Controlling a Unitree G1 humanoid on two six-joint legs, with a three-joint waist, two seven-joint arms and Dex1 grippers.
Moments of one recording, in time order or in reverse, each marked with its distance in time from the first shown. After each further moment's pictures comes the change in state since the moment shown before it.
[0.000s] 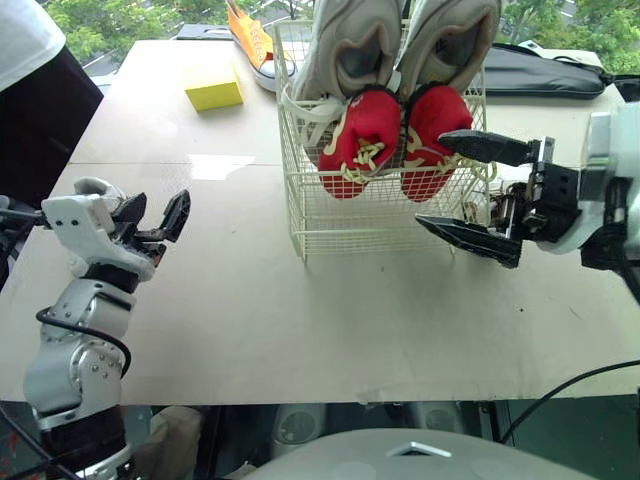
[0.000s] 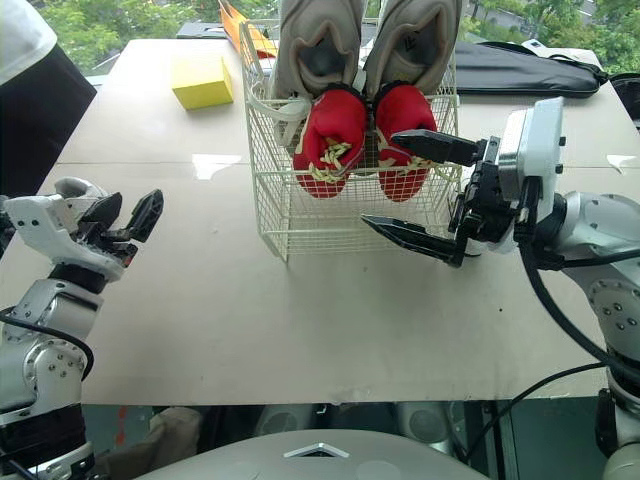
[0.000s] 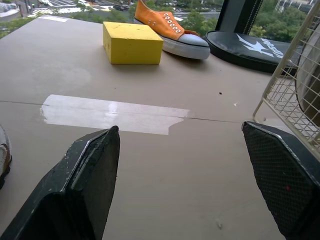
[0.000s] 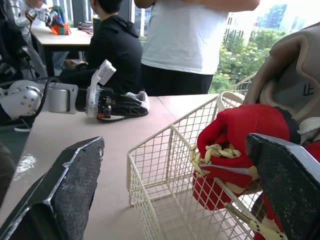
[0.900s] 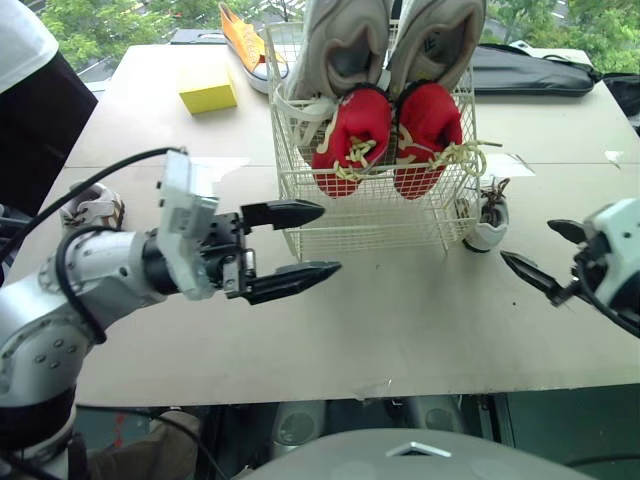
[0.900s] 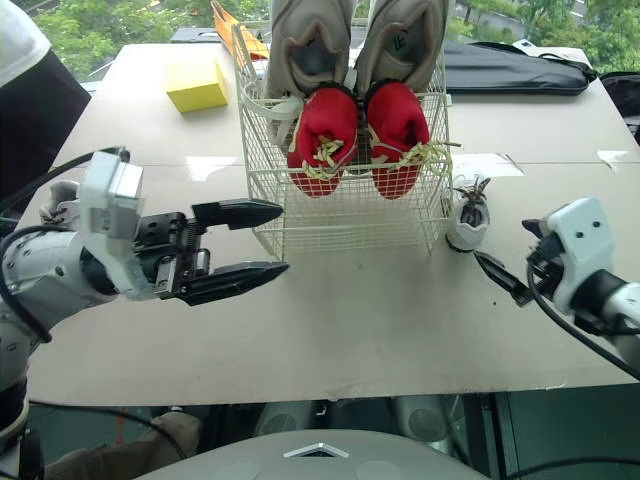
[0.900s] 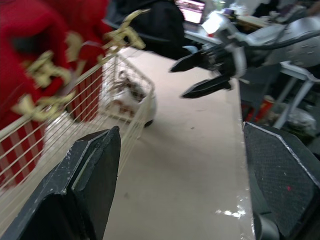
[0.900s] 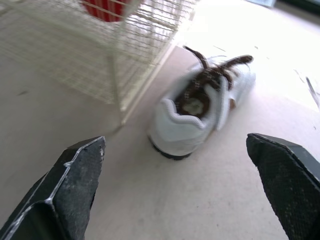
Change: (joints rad) left arm -0.304 0.392 -0.281 -0.361 -0.492 0.328 -0.454; right arm 0.515 0.002 -0.240 -0.126 -0.292 0.339 -0.482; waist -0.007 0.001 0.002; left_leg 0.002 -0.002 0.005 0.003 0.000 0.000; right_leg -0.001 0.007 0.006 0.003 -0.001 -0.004
